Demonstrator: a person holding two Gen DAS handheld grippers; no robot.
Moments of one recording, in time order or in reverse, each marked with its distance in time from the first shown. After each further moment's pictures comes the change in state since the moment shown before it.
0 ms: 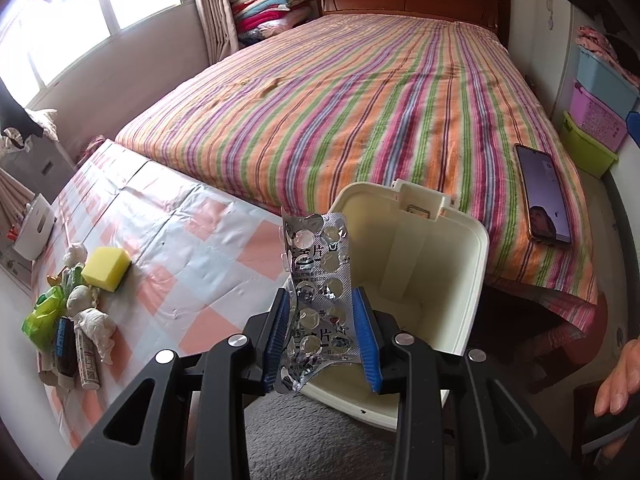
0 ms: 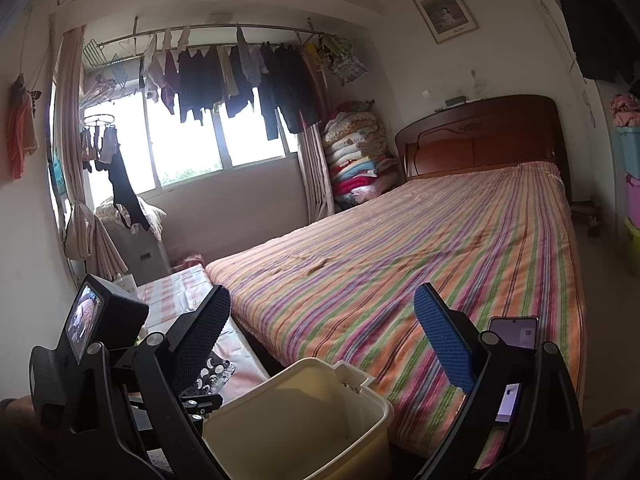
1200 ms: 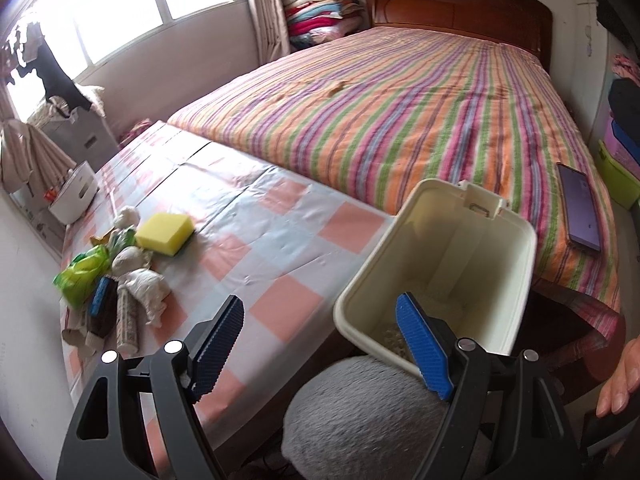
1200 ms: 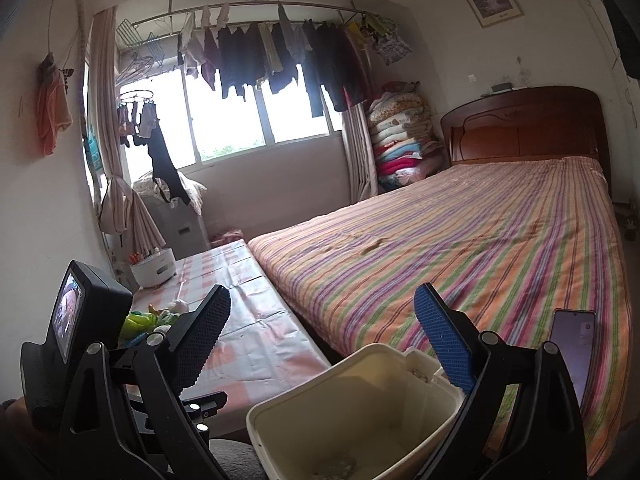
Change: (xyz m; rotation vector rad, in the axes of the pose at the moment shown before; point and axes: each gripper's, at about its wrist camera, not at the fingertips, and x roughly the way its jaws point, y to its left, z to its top) left arm -0.026 0.061 -0.042 -0.130 -0.036 0.129; right arm 0.028 0.064 -0.012 -0.053 0.086 0.162
